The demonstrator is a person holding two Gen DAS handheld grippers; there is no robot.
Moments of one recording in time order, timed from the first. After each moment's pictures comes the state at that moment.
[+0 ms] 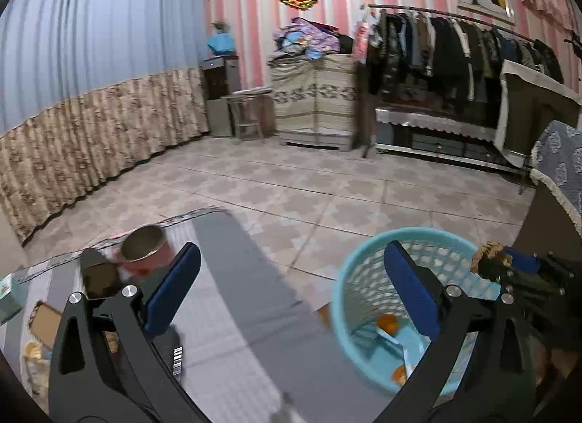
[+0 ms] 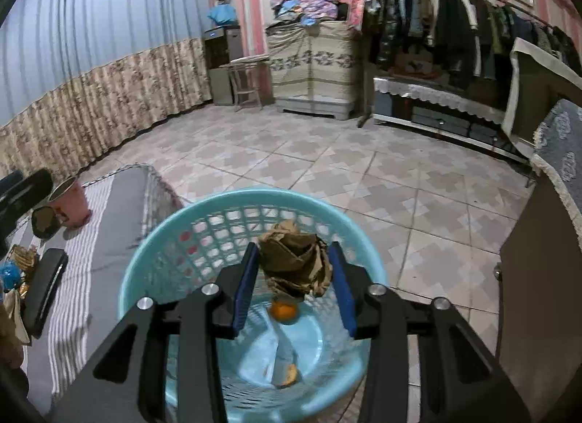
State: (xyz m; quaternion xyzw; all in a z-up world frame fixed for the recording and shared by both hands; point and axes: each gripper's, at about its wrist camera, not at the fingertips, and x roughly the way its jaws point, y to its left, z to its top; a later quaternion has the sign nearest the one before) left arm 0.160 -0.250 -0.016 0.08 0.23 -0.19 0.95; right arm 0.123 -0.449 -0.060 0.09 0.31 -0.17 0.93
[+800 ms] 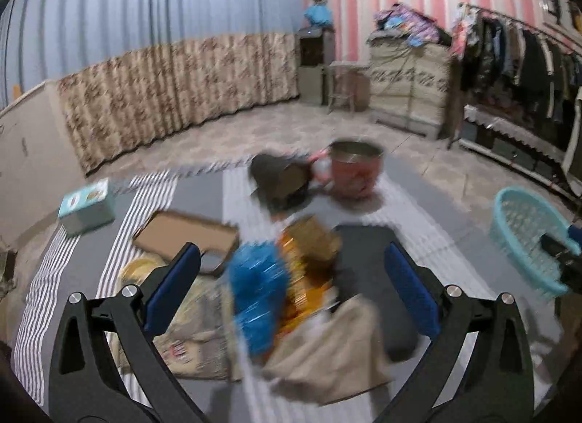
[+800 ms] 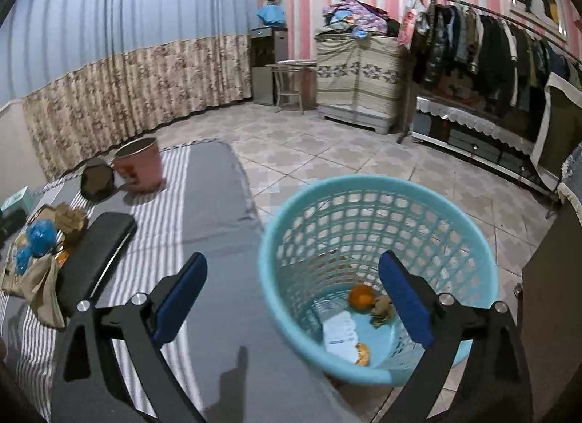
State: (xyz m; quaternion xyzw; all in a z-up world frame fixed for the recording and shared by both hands) left arm 0.160 -0.023 -0.056 0.03 0.29 -0.03 0.95; right arm 0.122 -0.309 -0.073 0.04 0.30 -0.11 0.95
